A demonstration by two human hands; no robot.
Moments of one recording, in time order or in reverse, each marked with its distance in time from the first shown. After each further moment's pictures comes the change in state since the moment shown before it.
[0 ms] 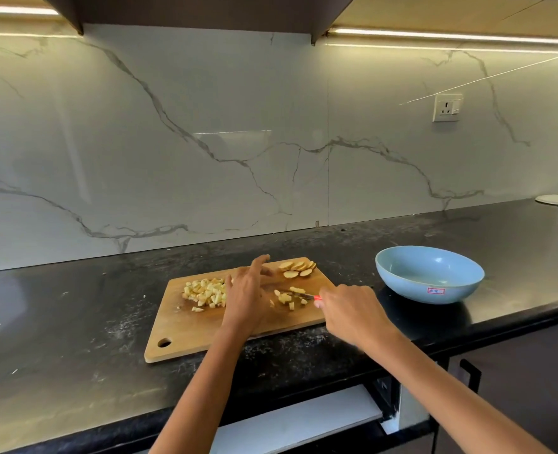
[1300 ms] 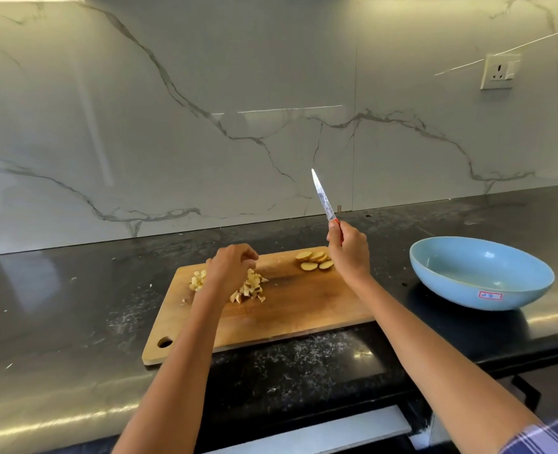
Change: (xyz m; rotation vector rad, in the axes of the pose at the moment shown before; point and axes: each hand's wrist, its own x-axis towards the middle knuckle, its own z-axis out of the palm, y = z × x) left_hand 0.054 -0.055 -0.017 0.070 -0.156 -0.267; right_hand 0.136 0.026 0.095 0.931 0.522 0.393
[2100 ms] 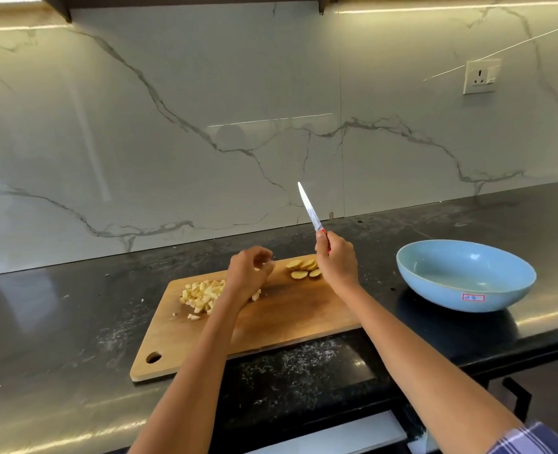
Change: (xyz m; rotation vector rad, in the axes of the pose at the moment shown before) left_hand 0.010 0.030 0.030 -0.227 0.075 0.151; right_hand -0.003 -0.002 -0.002 0.005 -0.026 0.035
